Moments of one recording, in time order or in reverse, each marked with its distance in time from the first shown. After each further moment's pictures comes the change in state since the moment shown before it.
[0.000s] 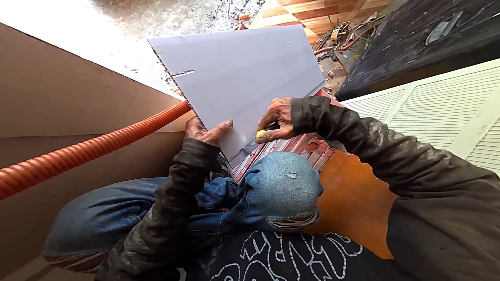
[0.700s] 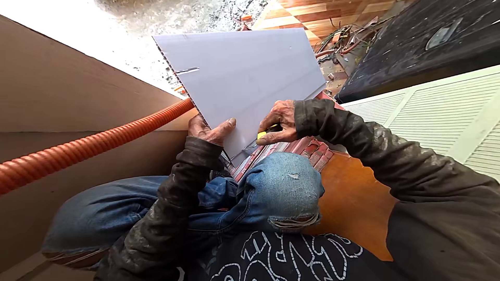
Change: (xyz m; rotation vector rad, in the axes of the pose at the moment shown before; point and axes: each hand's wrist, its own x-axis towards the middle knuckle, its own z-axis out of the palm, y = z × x) left_hand 0.001 -0.003 0.002 -0.042 -0.005 0.057; right_hand 0.000 0.011 0.011 0.056 0.110 -0.127
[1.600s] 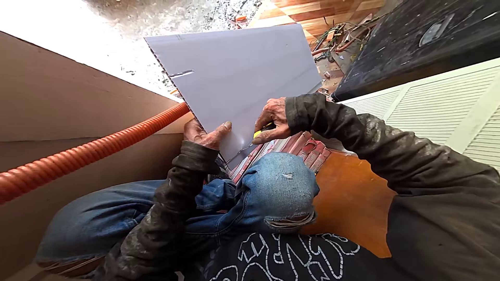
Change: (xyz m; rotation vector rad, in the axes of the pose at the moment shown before) left_hand -0.001 -0.003 0.002 0.031 -0.004 0.047; right_hand 0.008 -0.014 -0.021 -0.069 -0.188 0.162
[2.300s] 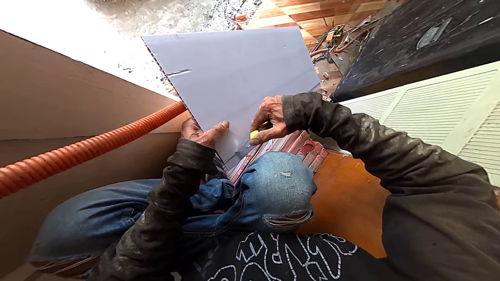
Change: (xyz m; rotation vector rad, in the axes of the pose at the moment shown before) left_hand 0.001 0.004 -0.001 -0.012 -0.014 -0.067; right_hand 0.005 0.007 0.001 0.021 0.048 -0.081
